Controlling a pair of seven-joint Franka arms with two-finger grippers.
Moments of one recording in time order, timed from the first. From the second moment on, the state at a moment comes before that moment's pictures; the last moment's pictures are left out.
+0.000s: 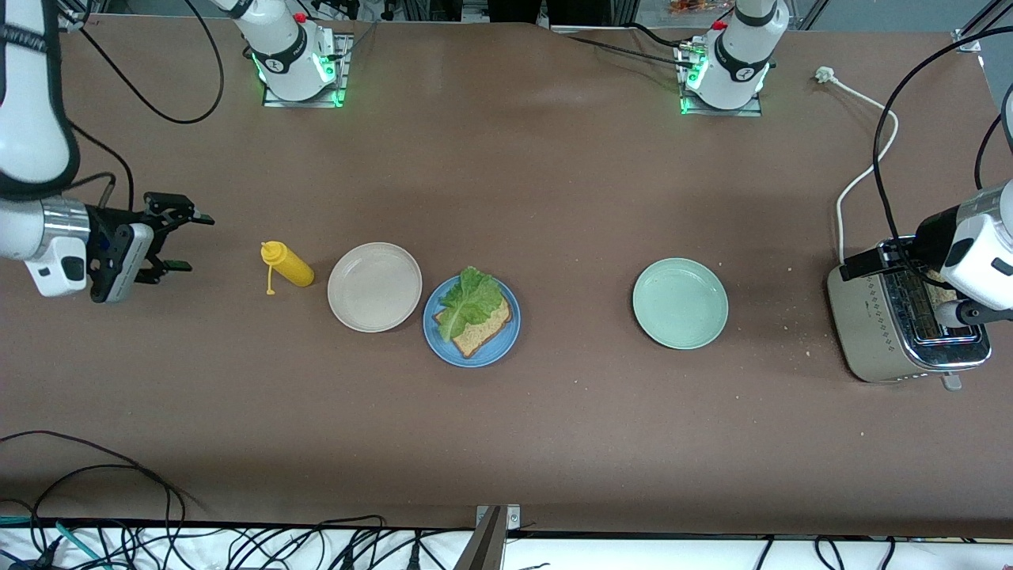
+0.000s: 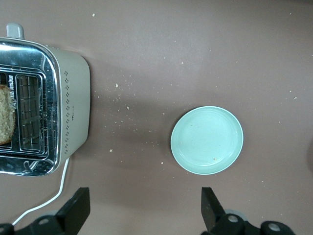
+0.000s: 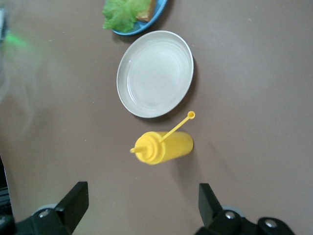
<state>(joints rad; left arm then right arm) 0.01 0.32 0.00 -1.32 -0.04 1.51 -0.19 0.04 0.30 -0.22 -1.73 0.45 1.64 -1.24</state>
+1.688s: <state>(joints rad) 0.01 0.32 0.00 -1.32 -0.04 1.51 -0.19 -0.07 0.82 -0.20 -1.74 0.98 1.55 -2.37</state>
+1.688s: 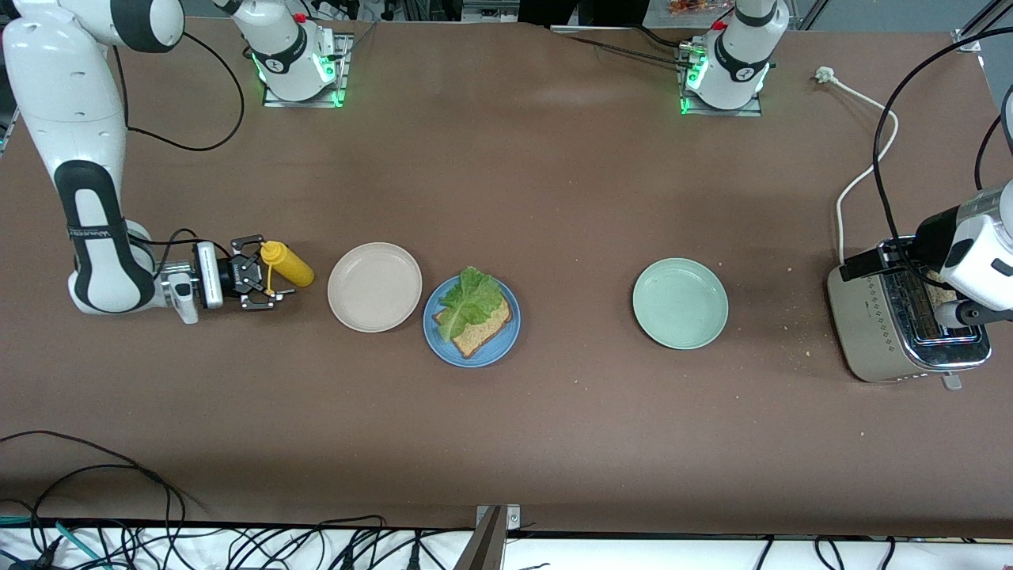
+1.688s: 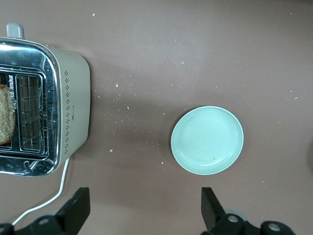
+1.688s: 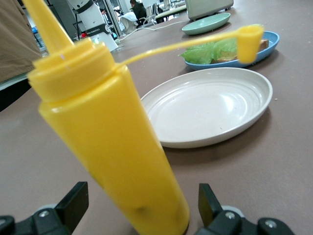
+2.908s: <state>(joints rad) 0.01 0.32 0.00 -1.32 -0.04 1.51 -0.19 0.02 0.75 -0.16 -1.72 0.90 1.83 -2.26</state>
